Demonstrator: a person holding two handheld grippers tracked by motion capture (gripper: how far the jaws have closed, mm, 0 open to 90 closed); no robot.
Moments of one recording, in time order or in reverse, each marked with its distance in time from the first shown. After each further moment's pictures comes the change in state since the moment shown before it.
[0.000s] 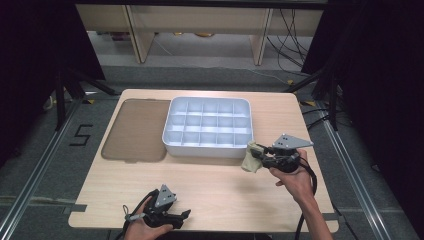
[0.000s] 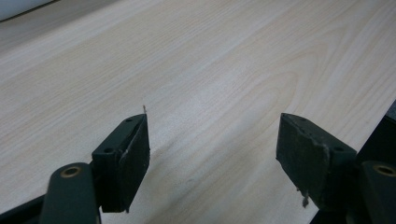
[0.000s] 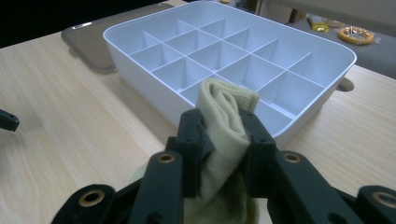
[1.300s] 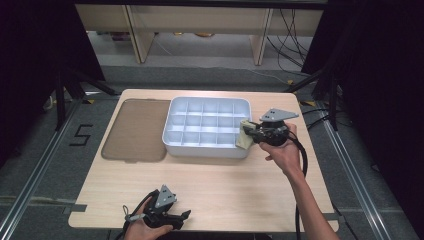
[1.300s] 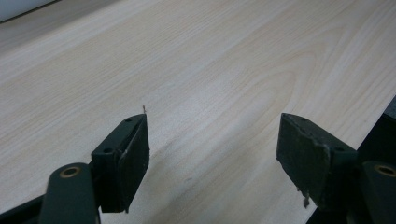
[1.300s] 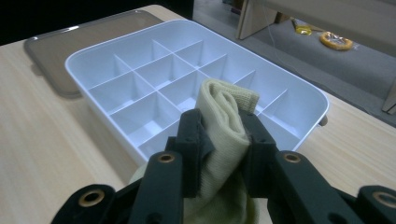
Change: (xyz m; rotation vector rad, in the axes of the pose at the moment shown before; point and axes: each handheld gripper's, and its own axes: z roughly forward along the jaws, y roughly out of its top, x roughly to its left) left arm -0.002 0.000 0.001 -0.014 0.009 -0.015; right arm -0.016 0.062 0.033 0.047 -0.065 -0.031
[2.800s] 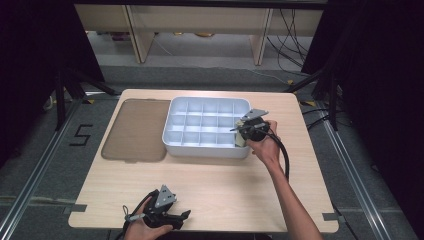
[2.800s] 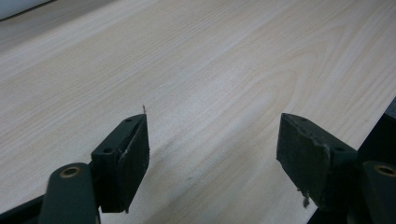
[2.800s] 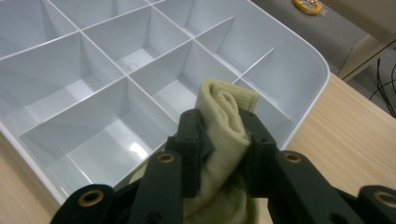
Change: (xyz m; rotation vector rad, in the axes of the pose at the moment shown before) left arm 0.001 -0.001 -0.001 0.012 -0.008 0.004; right arm -0.008 -0.012 0.075 0.215 -0.146 -0.090
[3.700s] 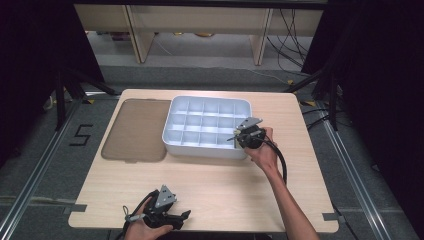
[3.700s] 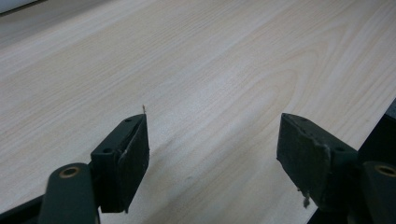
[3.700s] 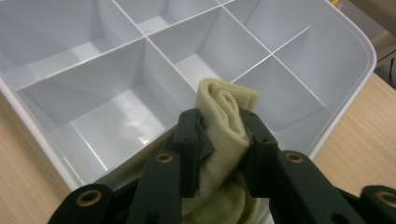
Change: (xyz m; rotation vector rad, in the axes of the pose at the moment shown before) left arm 0.000 0.000 0.000 0.007 0.000 0.009; right arm 0.014 -0.018 0.016 0.036 0.009 -0.061
